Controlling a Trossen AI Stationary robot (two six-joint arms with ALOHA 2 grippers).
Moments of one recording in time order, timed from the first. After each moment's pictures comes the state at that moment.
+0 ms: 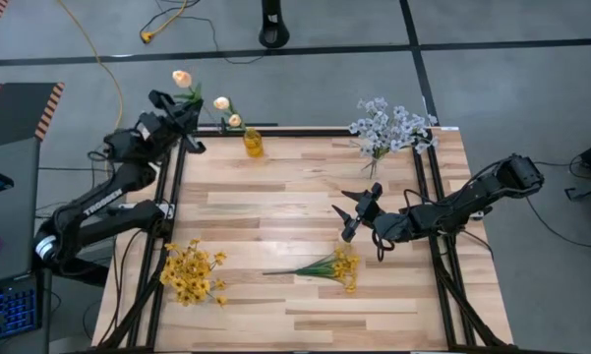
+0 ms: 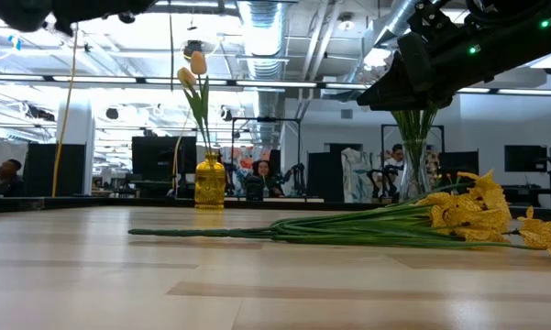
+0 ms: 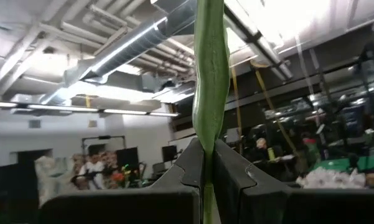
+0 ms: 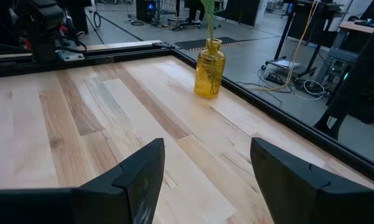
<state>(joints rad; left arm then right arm) 0.88 0.76 0.55 0.80 0.28 0.05 0.30 1.28 0.46 0.47 0.91 0.21</state>
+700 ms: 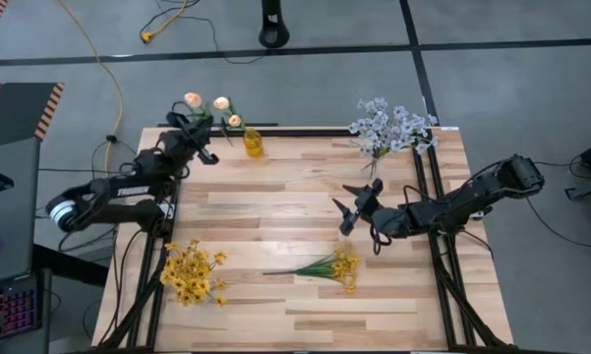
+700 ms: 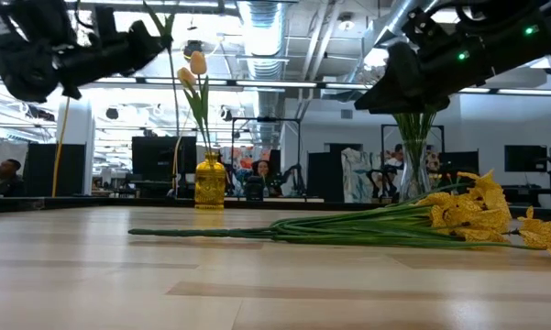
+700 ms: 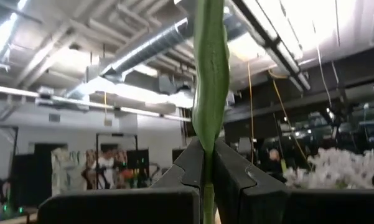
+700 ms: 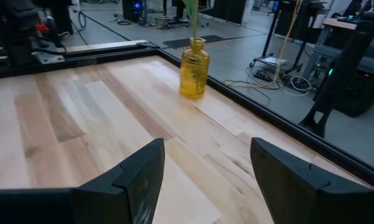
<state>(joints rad) 0.88 1.12 0.21 1.56 0.20 -0.01 0.25 1.28 0.46 0.47 0.91 0.21</state>
